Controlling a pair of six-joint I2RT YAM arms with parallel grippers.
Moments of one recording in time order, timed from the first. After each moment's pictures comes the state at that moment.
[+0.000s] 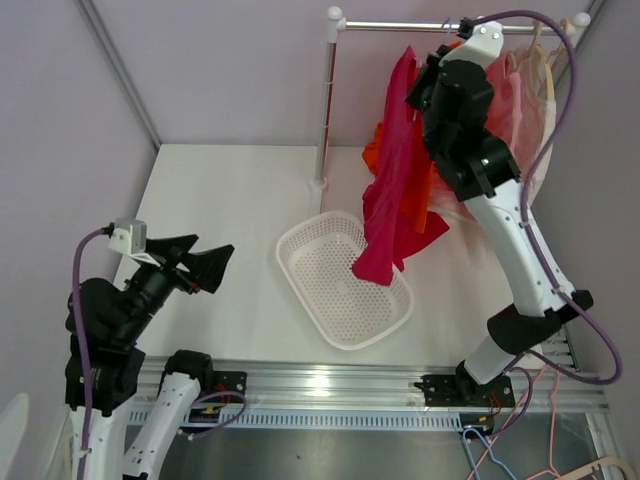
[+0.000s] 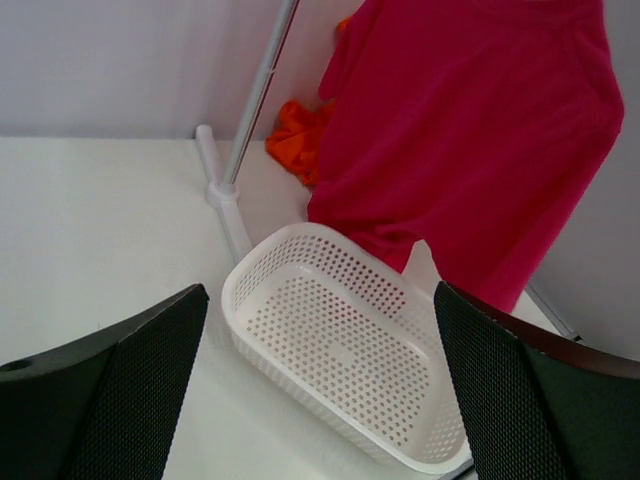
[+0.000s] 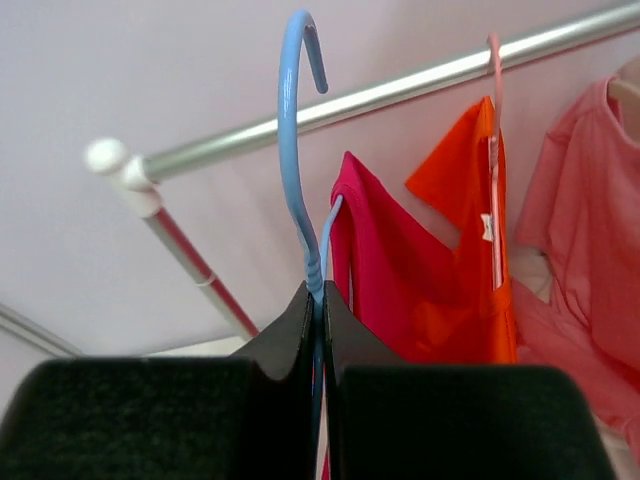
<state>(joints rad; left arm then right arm) -0.15 0.39 1.00 -0.59 0.30 -0.36 0.55 1.66 2.17 -0.45 0.64 0.29</state>
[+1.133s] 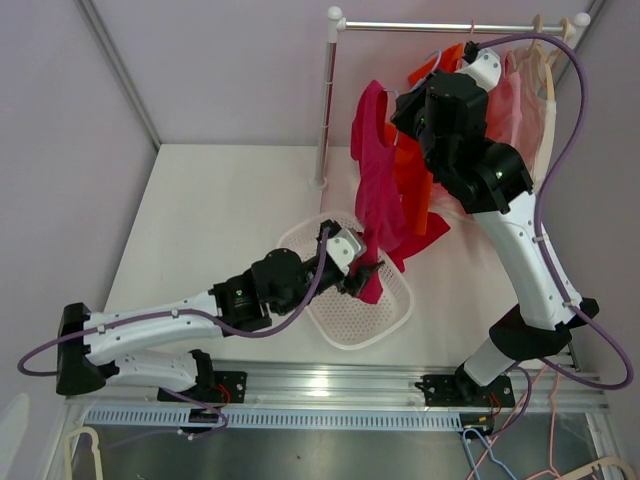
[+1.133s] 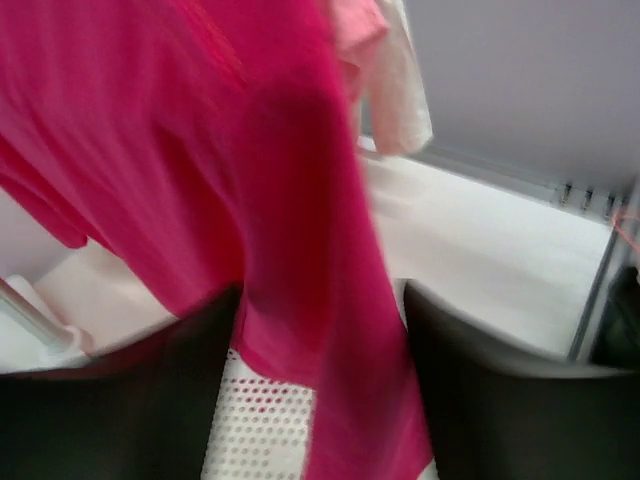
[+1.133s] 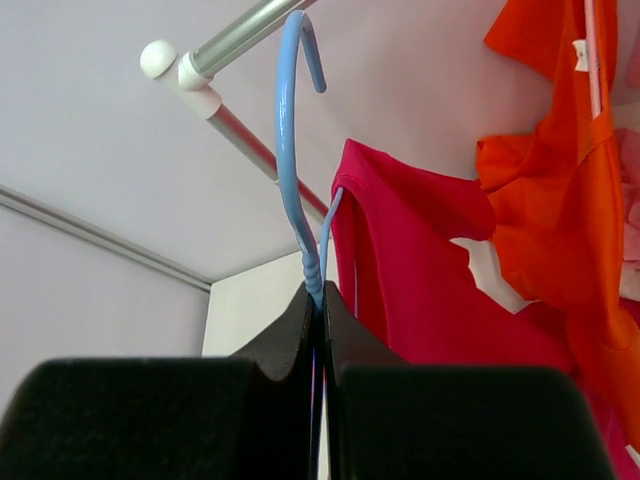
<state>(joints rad) -1.25 1.14 1.01 0.13 -0.27 0.12 0.68 1.61 2.27 -0.79 0.63 0.70</state>
